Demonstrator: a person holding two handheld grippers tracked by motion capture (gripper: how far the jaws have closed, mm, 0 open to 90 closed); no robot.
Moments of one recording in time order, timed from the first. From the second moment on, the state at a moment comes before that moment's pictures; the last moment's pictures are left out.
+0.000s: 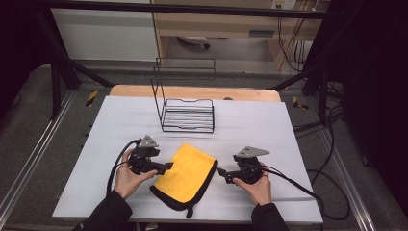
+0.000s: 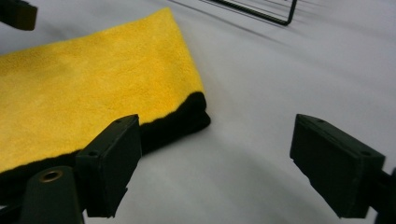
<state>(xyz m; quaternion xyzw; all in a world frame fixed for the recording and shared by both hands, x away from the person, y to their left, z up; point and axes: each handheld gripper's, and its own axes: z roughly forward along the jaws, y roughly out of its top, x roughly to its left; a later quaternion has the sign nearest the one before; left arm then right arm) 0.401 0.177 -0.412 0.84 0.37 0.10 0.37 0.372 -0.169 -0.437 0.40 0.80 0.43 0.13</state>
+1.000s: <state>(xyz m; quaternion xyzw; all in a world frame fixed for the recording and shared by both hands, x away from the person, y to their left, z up) 0.461 0.132 -0.438 0.84 0.40 0.06 0.36 0.356 -0.186 -0.441 0.42 0.79 0.44 0.13</state>
